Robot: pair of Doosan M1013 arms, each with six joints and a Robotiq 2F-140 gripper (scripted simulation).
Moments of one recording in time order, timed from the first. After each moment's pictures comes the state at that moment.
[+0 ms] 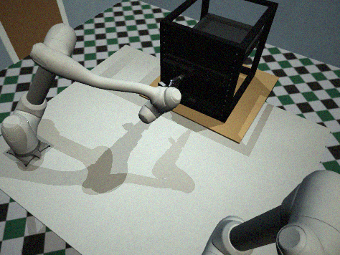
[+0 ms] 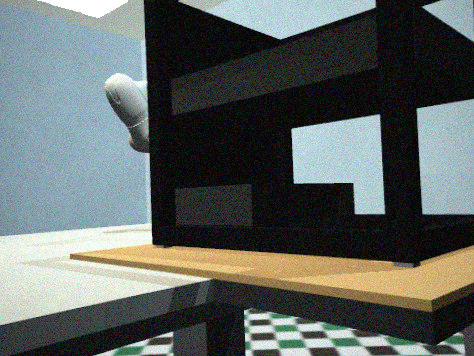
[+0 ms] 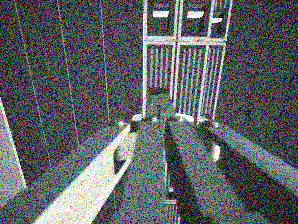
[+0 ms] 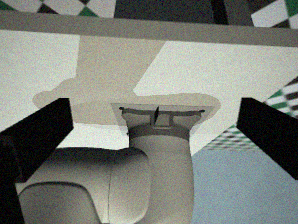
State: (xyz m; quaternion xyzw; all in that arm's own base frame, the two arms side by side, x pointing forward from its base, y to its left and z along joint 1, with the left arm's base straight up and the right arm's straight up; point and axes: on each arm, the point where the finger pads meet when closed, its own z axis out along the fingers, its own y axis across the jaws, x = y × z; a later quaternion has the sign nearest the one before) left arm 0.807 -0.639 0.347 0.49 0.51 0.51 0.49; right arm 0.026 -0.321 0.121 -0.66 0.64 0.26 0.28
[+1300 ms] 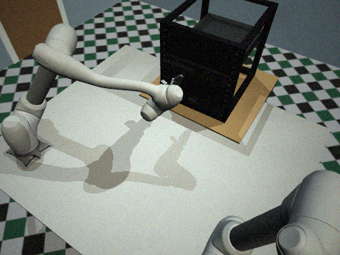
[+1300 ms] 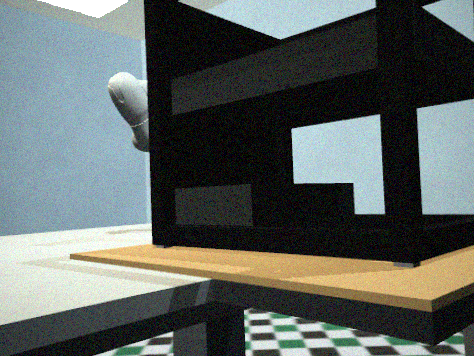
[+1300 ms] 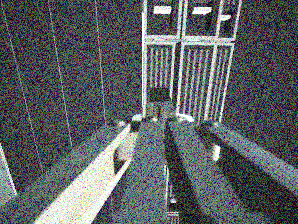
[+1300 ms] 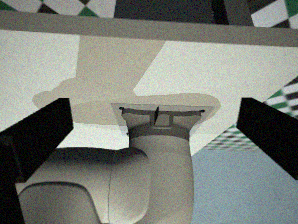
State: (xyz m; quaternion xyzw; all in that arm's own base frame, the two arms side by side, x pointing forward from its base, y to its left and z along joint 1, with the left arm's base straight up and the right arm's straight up) left arm 0.827 -0.639 0.347 0.49 0.51 0.51 0.49; right arm 0.026 -0.321 0.121 -0.66 0.64 0.26 0.28
